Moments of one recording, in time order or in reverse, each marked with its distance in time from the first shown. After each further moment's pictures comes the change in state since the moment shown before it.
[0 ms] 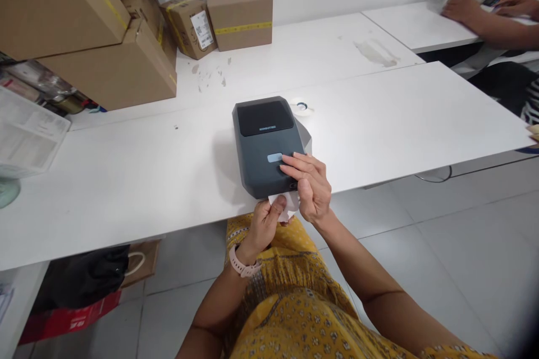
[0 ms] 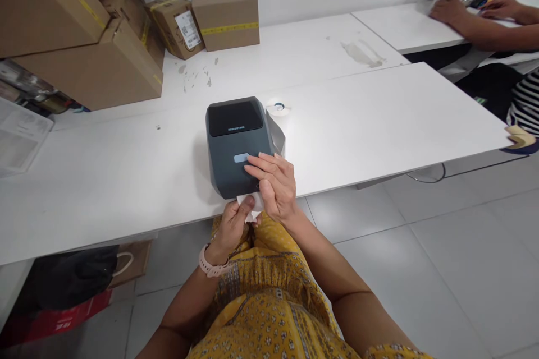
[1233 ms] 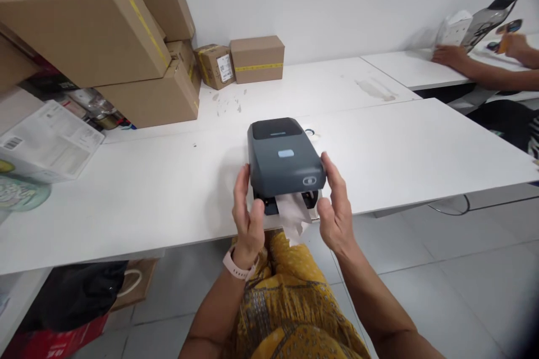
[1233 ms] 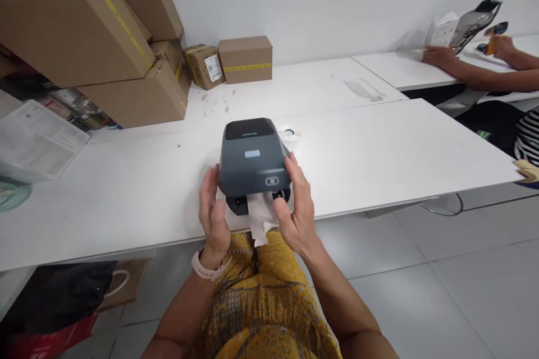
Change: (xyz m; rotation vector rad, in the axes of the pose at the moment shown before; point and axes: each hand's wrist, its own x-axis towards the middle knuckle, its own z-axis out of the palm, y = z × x) left_hand 0.020 0.022 -0.034 0.402 0.502 0.767; right_hand 0.010 -0.017 -0.022 0.108 -0.034 0.209
